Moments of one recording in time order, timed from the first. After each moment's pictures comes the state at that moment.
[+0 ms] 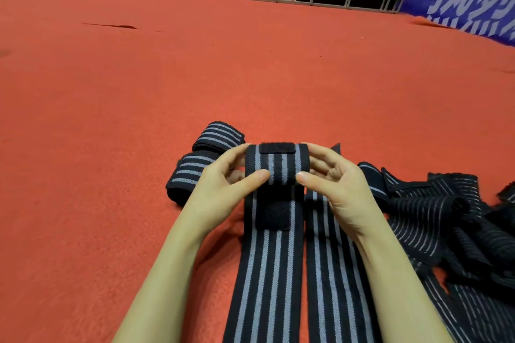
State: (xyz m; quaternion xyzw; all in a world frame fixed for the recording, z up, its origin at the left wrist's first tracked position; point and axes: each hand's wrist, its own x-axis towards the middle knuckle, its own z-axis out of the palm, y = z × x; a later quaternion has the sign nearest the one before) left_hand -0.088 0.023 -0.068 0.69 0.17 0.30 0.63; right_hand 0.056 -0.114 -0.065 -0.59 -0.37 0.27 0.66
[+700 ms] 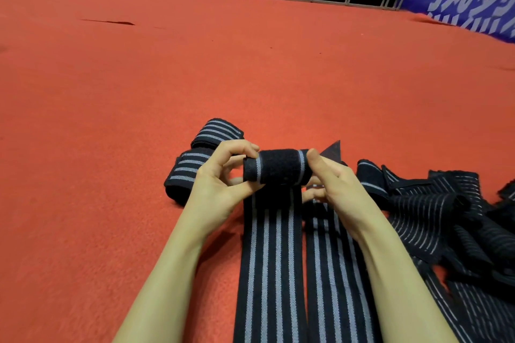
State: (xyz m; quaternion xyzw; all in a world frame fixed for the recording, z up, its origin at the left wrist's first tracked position) left_hand -0.088 0.024 -0.079 0.68 0.04 0.37 0.63; right_hand 0.055 -0.113 -0.060 -0.67 -0.34 0.31 0.58
